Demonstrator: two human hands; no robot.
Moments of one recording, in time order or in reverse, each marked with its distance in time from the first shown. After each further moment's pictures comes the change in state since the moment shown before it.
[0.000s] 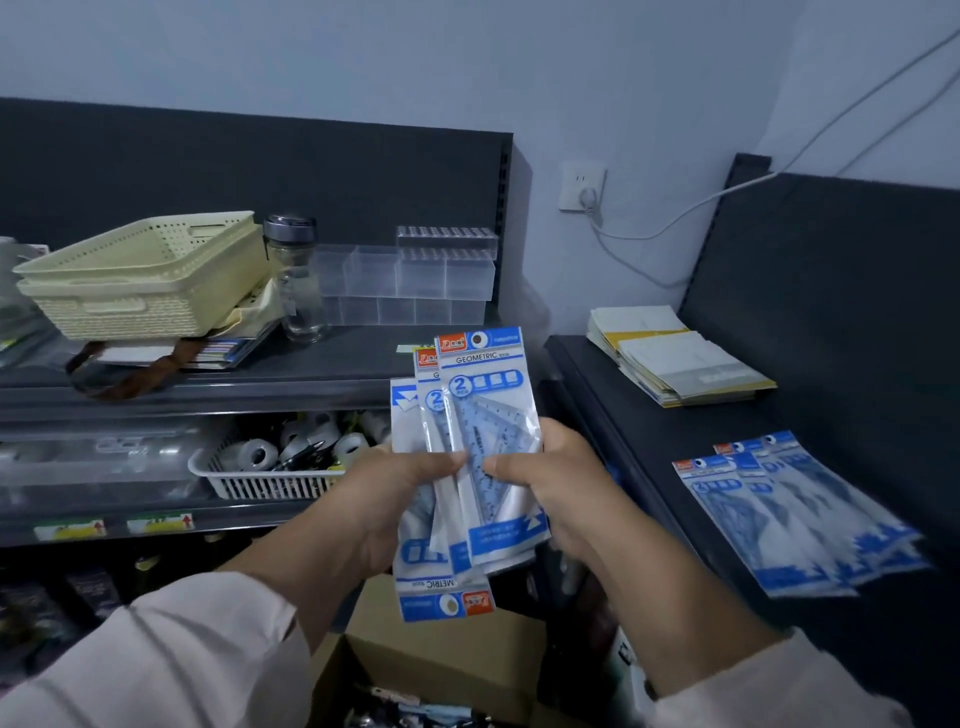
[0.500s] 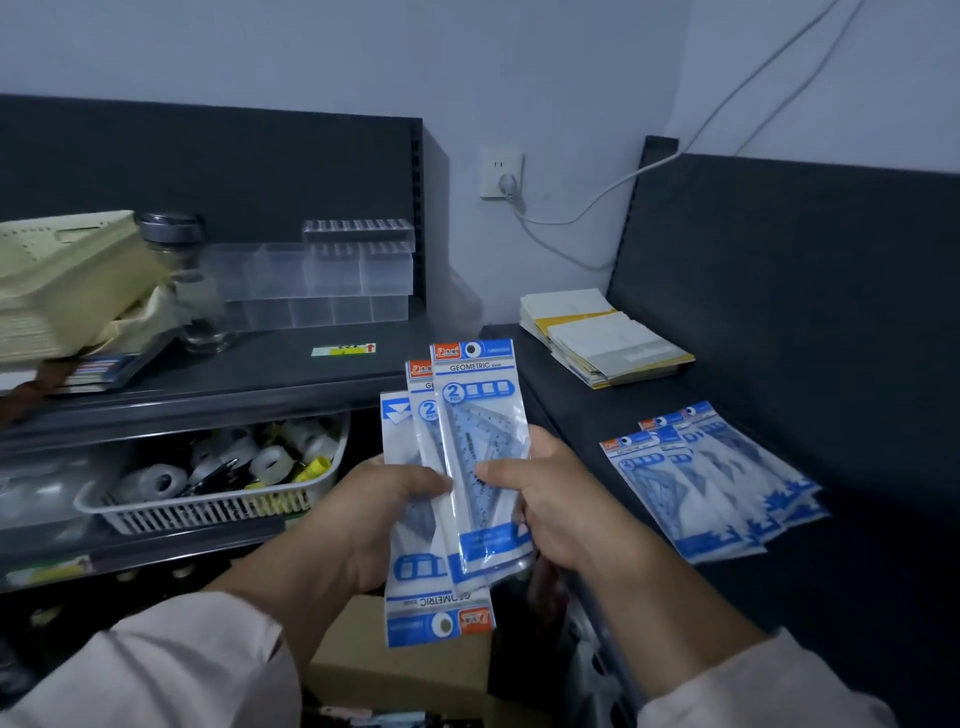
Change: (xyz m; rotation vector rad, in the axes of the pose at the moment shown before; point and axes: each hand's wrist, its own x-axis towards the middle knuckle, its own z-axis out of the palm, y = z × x) left_hand 0.024 -0.024 0.056 0.082 -0.072 -0.091; right_hand -0.008 0.011 -0.059 0.154 0.084 0.070
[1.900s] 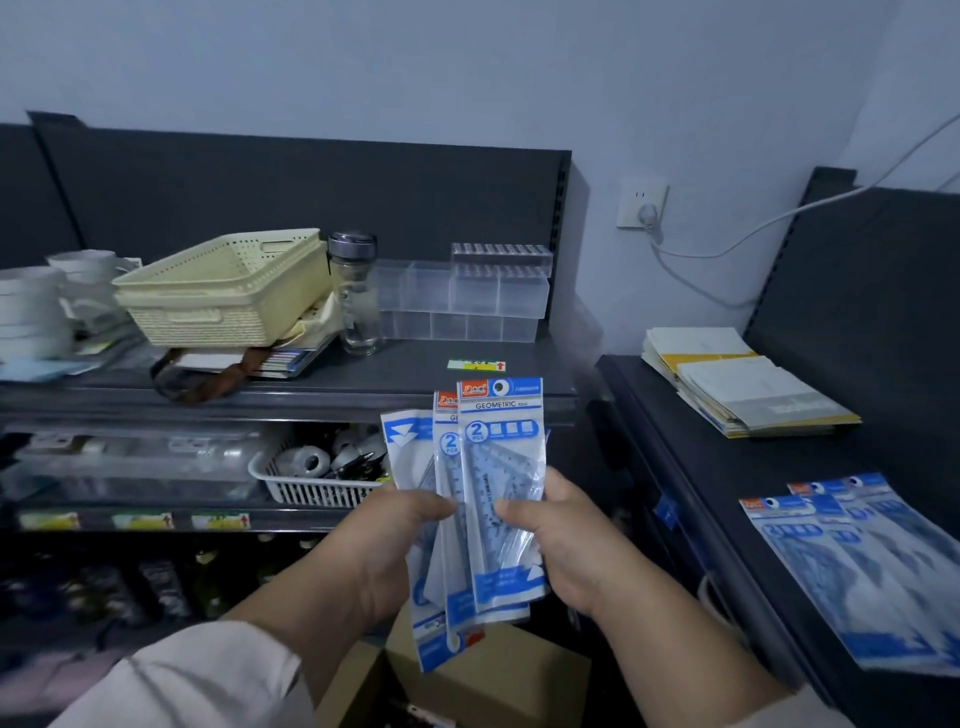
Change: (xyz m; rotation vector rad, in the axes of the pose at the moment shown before) left_hand -0.026 0.003 -0.094 -0.140 0.199 0.028; right_hand 0.016 0.027 0.089 -0.031 -0.224 0.114
